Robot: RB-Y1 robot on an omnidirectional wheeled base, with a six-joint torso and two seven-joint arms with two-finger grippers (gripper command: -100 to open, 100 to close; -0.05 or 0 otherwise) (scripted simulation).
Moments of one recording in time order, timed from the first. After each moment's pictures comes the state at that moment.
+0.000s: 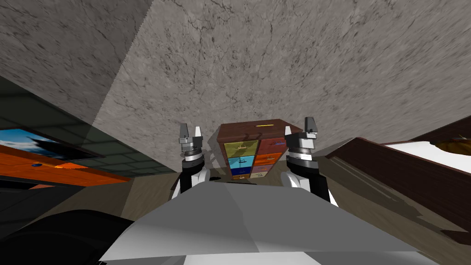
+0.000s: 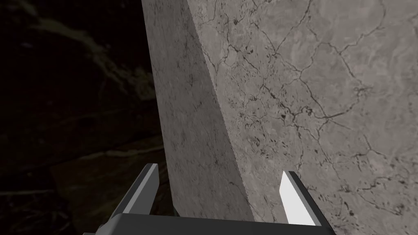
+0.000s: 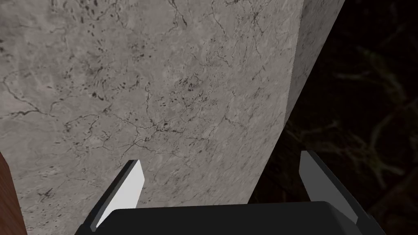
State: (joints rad) left arm 0.48 -0.03 -0.03 -2.35 -0.05 -0.62 -0.04; right arm 0.47 0.01 0.03 -2.39 -0.02 -0.40 0.07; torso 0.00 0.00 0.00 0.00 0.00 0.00
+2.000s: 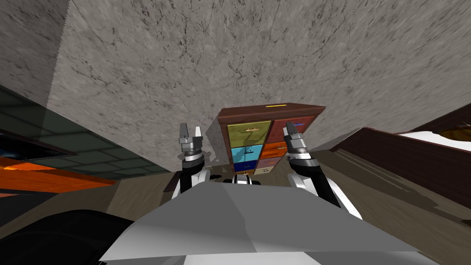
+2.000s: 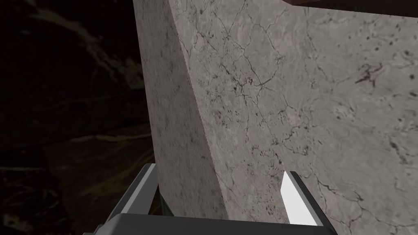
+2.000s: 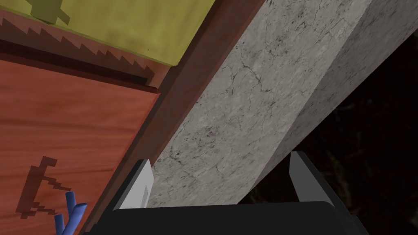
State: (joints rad) left arm 0.48 -0.03 -0.03 -2.35 -0.05 -0.62 -0.04; right arm 0.46 -0.21 -0.01 -2.35 0.07 -0.36 0.26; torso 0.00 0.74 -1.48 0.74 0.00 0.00
